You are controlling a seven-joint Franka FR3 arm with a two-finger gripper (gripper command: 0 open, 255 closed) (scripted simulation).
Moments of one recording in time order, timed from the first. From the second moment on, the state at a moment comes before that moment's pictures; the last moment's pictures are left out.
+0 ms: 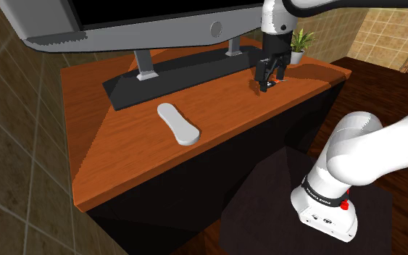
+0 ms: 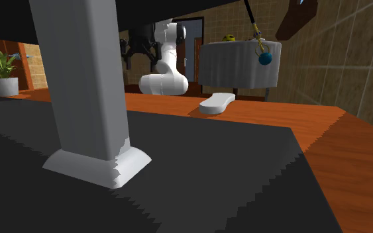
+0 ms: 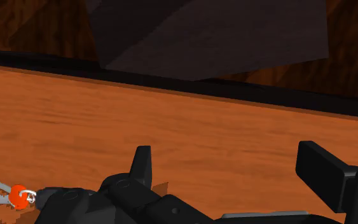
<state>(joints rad) 0.01 -0.82 -0.03 -2.41 -0.10 1.49 0.15</state>
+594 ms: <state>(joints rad) 0.06 -0.67 0.08 -2.35 0.01 1.60 0.30</state>
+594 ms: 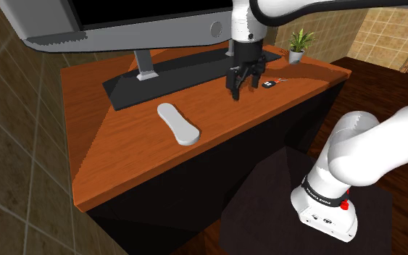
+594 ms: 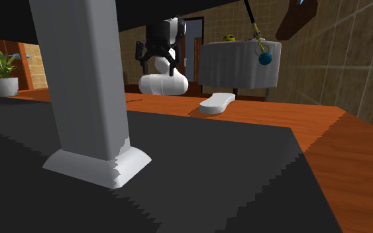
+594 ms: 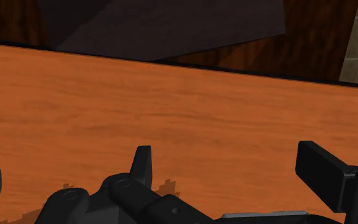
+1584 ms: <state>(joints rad) 0.11 -0.25 0.28 -2.05 0.08 1.80 0.59</state>
